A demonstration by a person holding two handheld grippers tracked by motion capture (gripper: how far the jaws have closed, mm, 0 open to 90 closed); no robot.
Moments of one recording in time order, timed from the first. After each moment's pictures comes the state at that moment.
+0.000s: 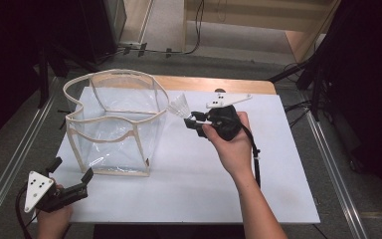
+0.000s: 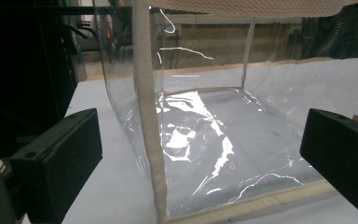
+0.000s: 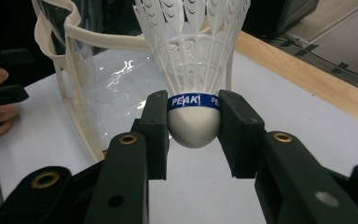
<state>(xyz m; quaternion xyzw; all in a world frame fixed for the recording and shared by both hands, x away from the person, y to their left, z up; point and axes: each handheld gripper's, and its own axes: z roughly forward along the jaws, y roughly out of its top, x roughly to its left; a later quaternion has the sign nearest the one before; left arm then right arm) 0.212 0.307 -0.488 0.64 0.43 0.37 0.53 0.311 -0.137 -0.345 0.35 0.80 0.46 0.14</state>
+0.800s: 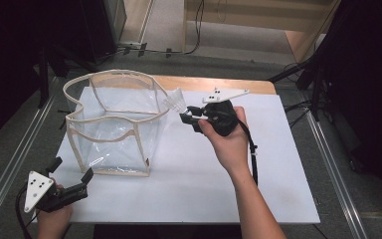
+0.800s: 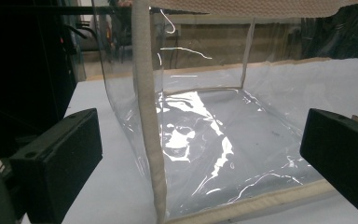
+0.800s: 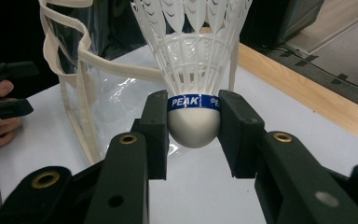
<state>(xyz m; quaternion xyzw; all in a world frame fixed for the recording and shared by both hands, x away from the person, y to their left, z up) 0.213 0.307 -0.488 0.64 0.43 0.37 0.53 0.316 -0.127 -0.334 0.34 0.80 0.47 0.15</state>
